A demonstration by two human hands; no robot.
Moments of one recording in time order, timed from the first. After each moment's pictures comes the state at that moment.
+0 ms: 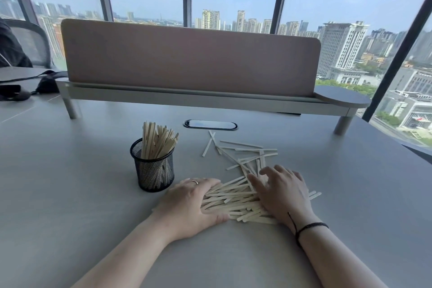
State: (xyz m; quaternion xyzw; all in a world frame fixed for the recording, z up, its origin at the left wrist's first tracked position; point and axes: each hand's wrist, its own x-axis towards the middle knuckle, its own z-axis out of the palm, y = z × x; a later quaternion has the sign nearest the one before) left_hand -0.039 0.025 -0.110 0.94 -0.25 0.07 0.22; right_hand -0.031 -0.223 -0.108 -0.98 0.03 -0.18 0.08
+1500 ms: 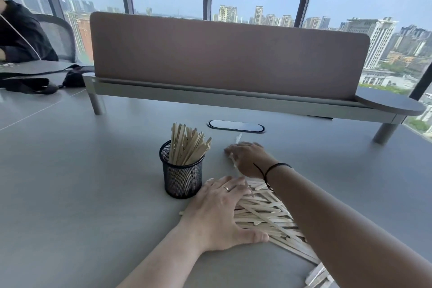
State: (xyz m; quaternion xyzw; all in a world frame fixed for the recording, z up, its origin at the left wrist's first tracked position) left_hand -0.026 0.030 -0.110 0.95 -0.26 0.02 0.19; right_hand 0.114 -0.125 -0.097 -0.98 -0.20 -0.03 0.05
